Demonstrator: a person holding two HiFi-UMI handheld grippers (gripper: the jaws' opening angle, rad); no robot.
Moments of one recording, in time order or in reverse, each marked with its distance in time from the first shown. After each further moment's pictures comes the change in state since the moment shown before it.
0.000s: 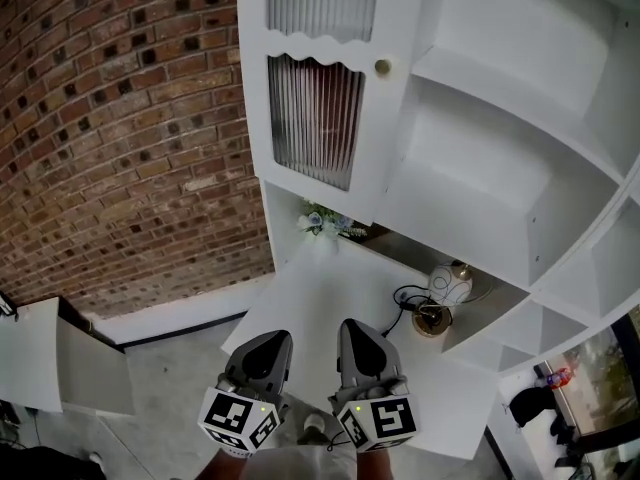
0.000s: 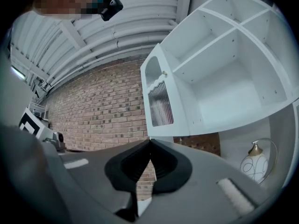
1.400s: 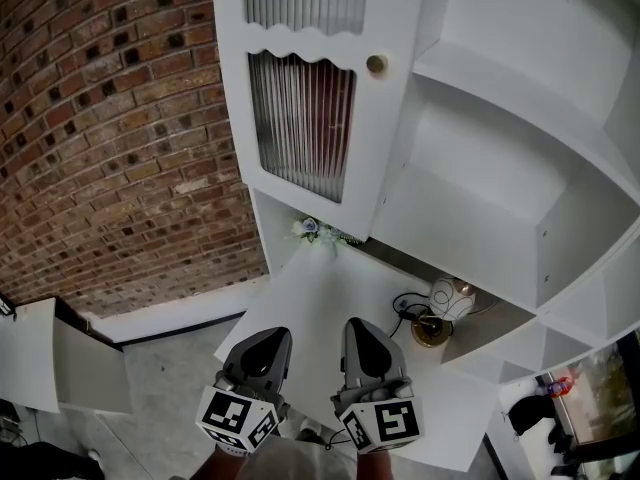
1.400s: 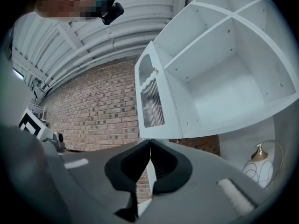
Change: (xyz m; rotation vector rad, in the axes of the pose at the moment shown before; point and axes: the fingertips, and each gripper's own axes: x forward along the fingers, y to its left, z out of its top) left arm 0.057 0.008 0.002 0.017 0.009 0.007; right arm 0.032 -0.049 -0.001 0.006 -0.018 -0.010
